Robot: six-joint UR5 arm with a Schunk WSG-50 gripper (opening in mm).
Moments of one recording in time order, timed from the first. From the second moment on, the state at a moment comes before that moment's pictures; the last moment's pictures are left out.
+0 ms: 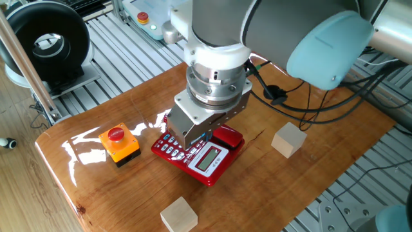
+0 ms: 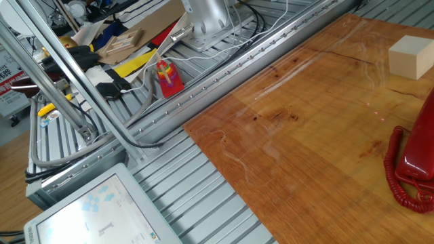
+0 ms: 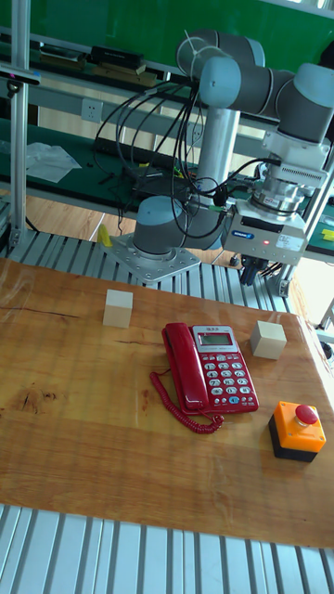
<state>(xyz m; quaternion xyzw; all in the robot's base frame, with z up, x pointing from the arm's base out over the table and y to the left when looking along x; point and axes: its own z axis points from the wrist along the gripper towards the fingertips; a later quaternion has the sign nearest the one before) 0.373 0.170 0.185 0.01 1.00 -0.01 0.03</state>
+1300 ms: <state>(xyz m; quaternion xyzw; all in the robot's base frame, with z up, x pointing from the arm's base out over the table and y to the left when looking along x) 0.414 0.218 0.166 0.04 1.00 -0.01 0.01</state>
